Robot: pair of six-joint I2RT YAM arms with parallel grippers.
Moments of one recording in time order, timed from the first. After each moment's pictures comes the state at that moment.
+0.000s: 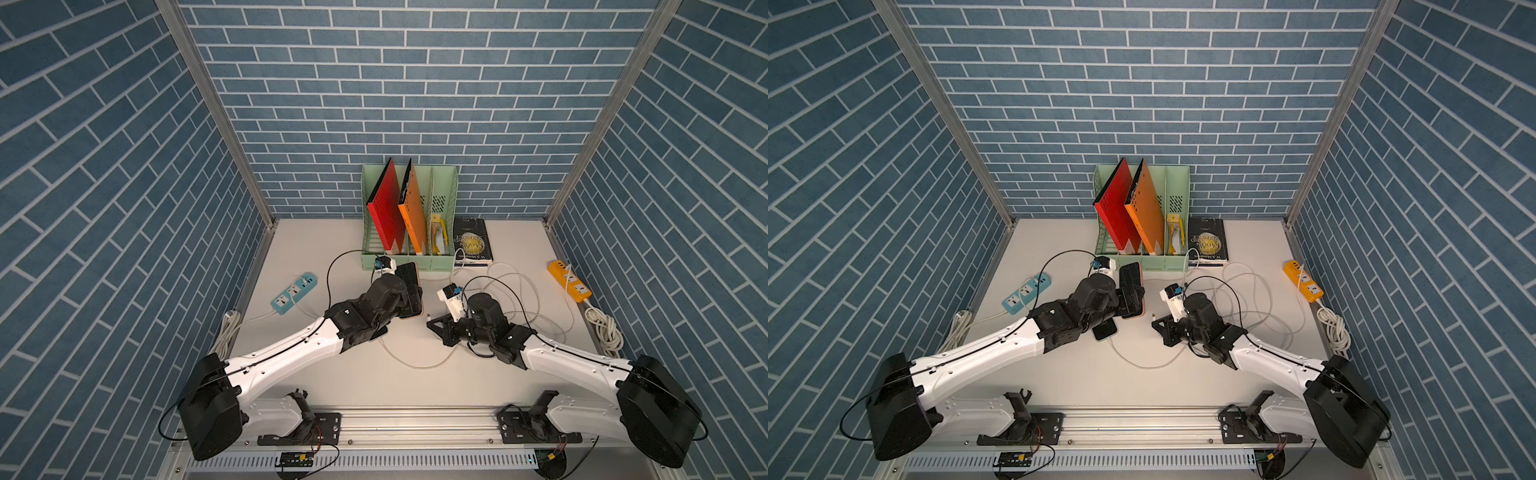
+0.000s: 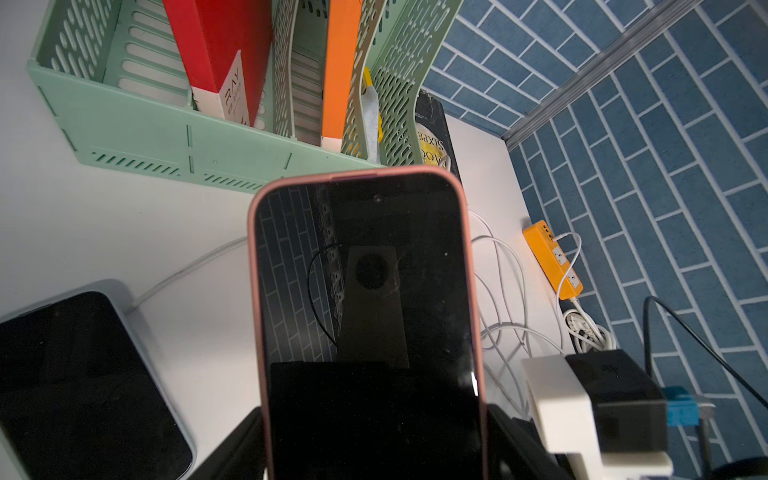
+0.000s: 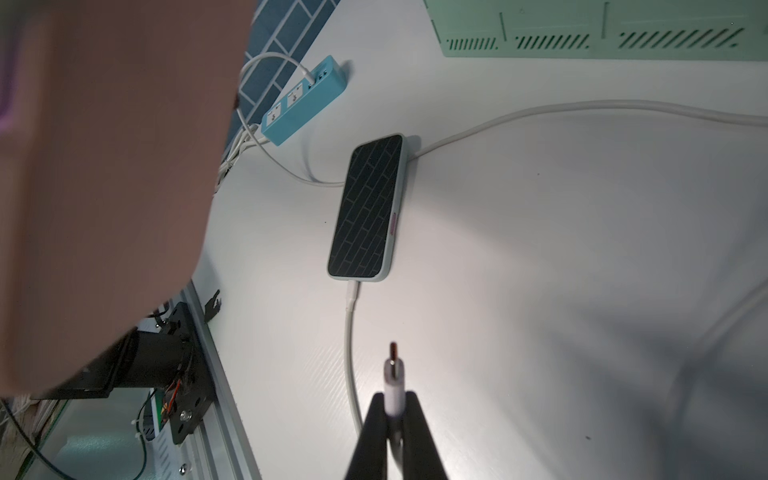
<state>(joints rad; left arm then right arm) -0.89 1.27 0.95 -0.27 -0.24 -0.85 0.81 1.23 0.55 0.11 -0.35 0.42</state>
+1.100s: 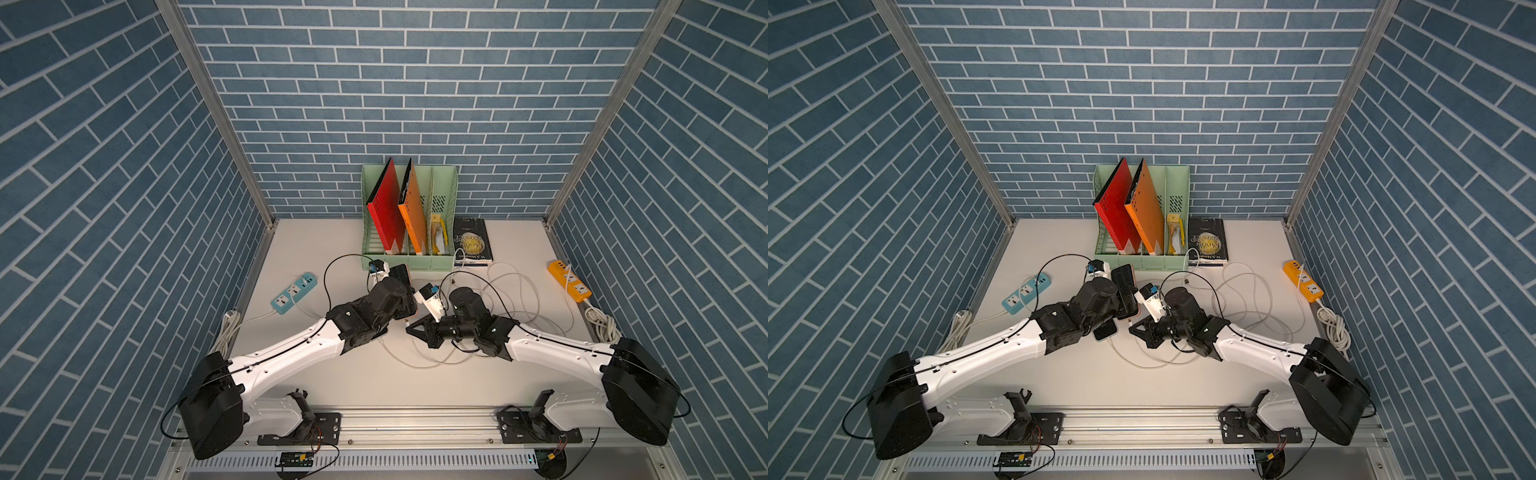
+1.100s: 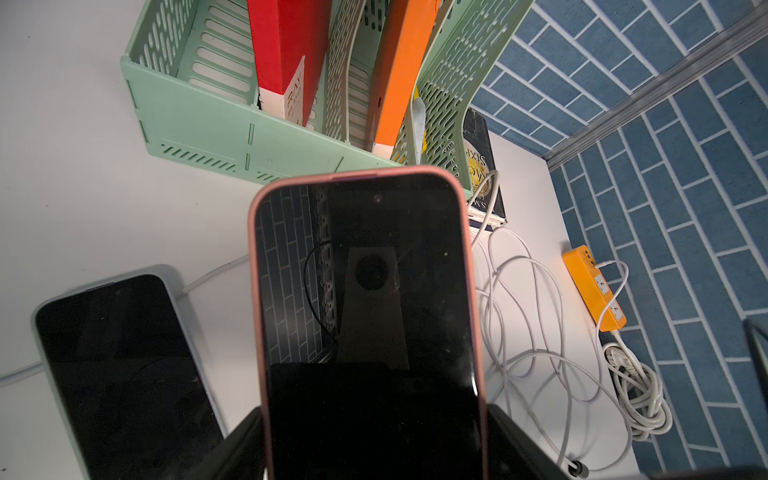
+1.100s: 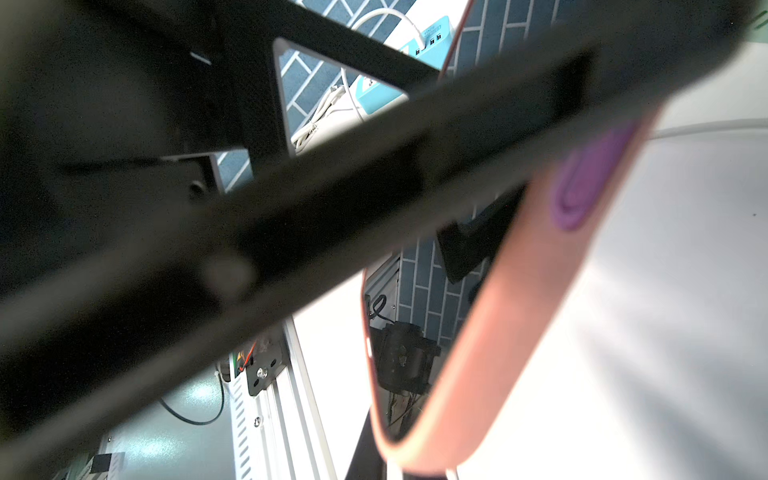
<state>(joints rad) -0.89 1.28 0.92 -0.28 -0.33 -0.89 0.89 1.34 0.68 0.11 -0.50 0.40</state>
